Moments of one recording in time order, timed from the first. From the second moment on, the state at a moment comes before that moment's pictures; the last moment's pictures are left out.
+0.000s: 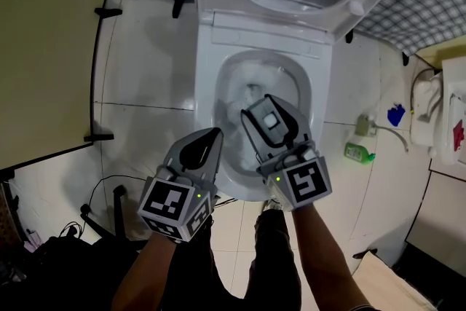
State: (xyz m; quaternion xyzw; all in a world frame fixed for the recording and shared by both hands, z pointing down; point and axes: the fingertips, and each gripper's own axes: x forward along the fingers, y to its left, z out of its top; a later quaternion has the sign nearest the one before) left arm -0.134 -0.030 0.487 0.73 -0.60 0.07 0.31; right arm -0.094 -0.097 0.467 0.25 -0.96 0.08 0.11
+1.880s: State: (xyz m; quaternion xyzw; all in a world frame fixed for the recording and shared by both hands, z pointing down) left arm -0.127 -0.015 0.490 0.73 -0.59 0.06 0.33; right arm -0.063 -0.022 0.453 0.19 -0.96 0.10 0.16
